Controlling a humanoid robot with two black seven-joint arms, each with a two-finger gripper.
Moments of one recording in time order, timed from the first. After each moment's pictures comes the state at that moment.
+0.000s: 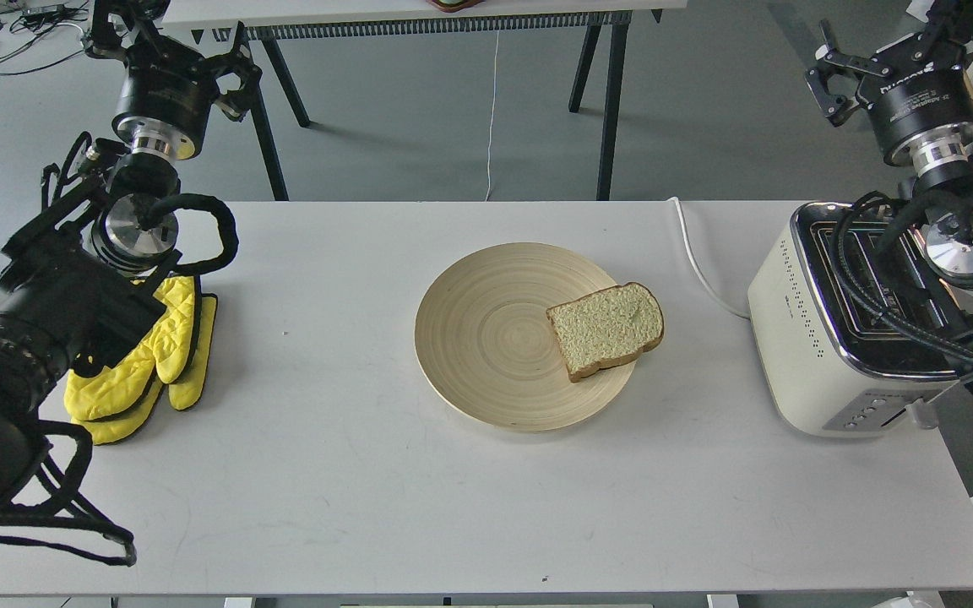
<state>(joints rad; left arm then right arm) -1.02 0.21 -0.56 -0.36 -0.42 -0.49 -0.42 0.80 -0.38 1.08 0.72 0.02 0.39 0.24</state>
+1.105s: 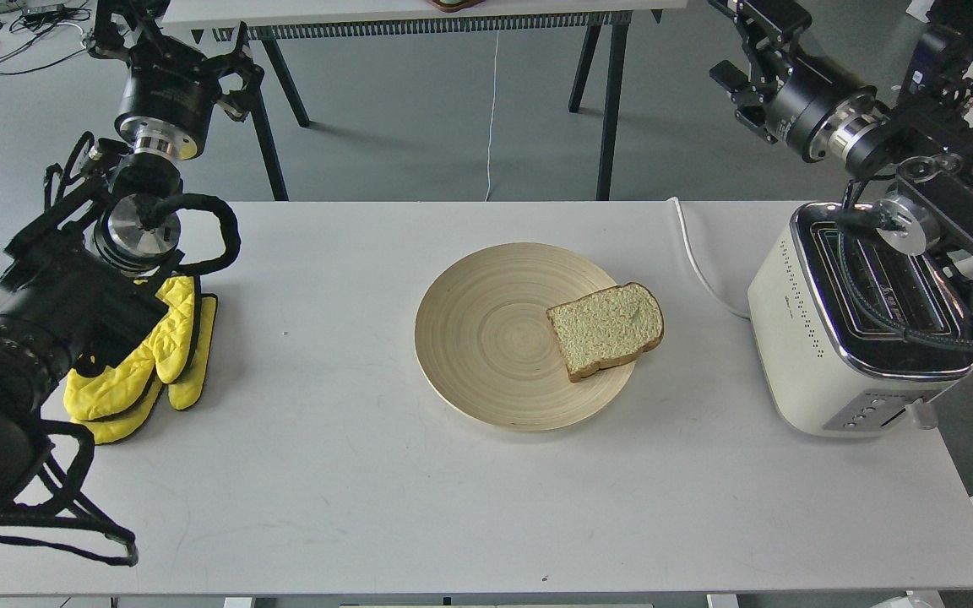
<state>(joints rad) -1.02 0.21 -0.56 -0.36 -0.42 -0.49 -0.42 0.99 -0.46 0.53 0.87 -0.78 0.14 0.24</state>
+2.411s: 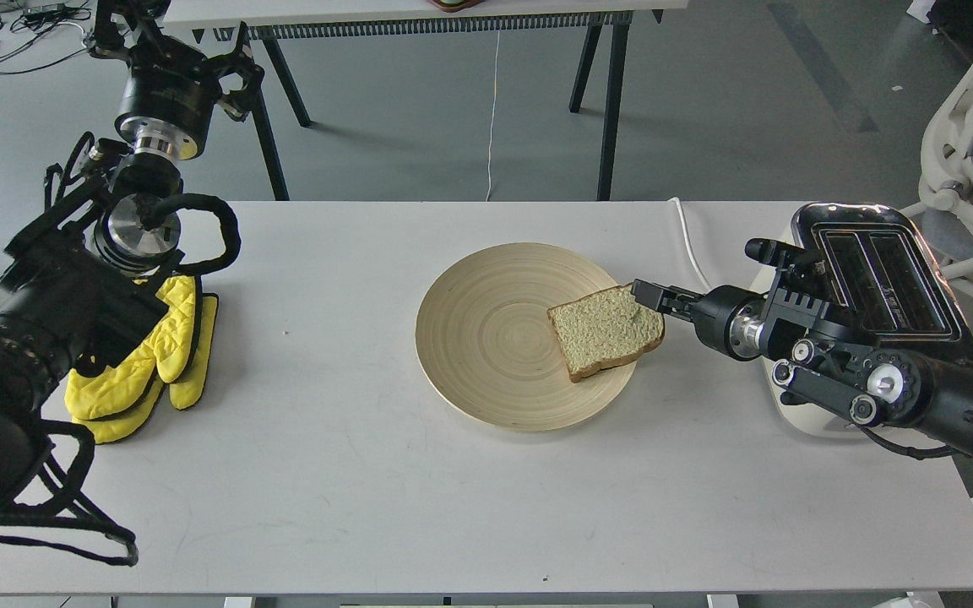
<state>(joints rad) -1.02 0.21 -0.56 -0.36 -0.42 -0.49 -0.42 0.91 -0.33 -0.04 0.74 -1.05 -0.02 0.13</state>
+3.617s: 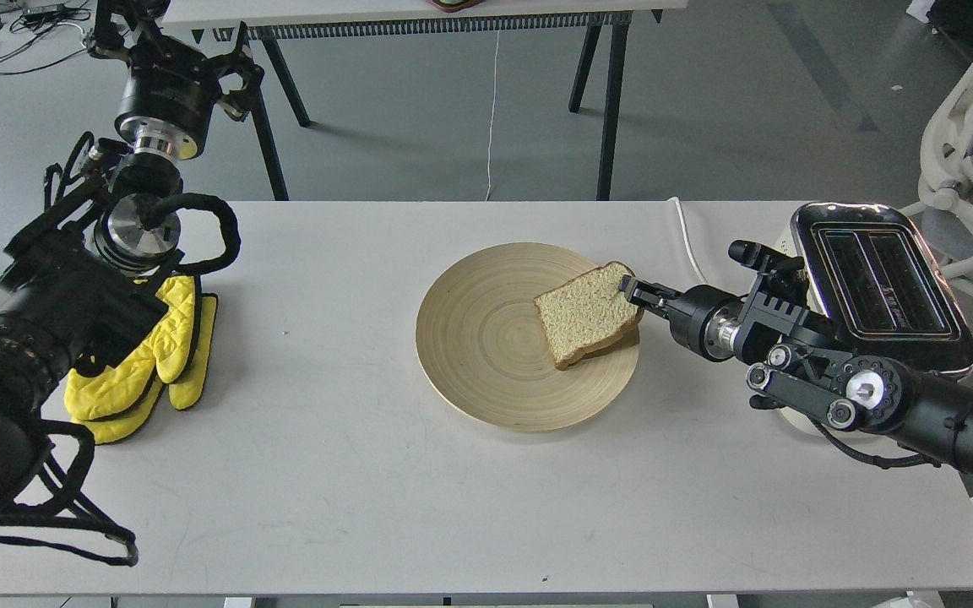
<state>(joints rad) -1.02 0.21 -0.56 -0.36 -0.42 -0.49 -0.42 0.90 -0.32 0.06 0.82 -1.03 -0.07 0.13</state>
